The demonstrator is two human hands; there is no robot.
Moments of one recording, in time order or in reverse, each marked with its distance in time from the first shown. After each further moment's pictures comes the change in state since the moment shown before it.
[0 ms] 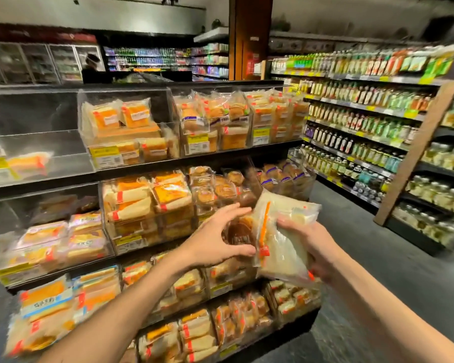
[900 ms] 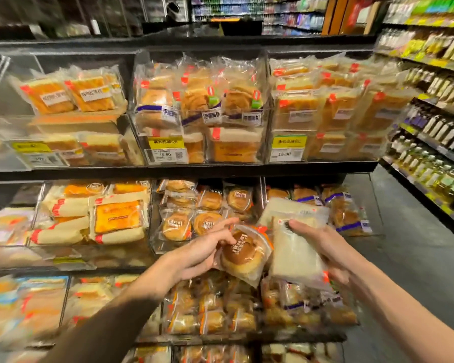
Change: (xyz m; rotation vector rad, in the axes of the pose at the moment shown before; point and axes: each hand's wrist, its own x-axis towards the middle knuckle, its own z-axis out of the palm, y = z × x) left_hand 0.329 -0.127 0.058 -1.034 0.167 -0.686; right_hand 0.395 -0.055 -0.130 -0.105 -0.332 0.317
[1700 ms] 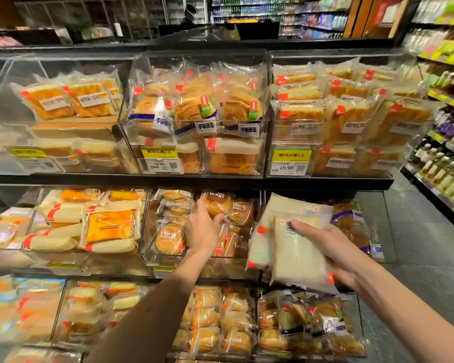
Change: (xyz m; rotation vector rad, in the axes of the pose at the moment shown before) left_hand 0.122 -0.004 -0.029 0.815 1.120 0.213; right_hand 0.044 -0.037 -0.023 -0.039 -0.099 0.023
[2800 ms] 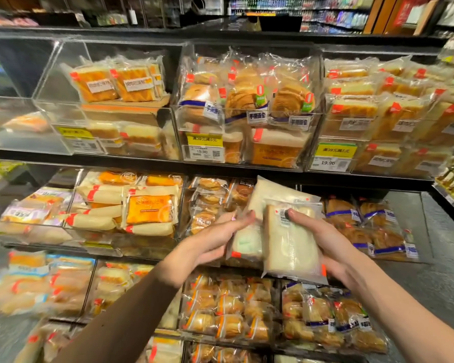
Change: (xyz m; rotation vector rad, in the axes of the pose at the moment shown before) left_hand -0.038 -0.015 -0.116 -1.024 -1.036 -0.253; right_hand 0.004 0.014 0.093 0.129 -0.155 0.073
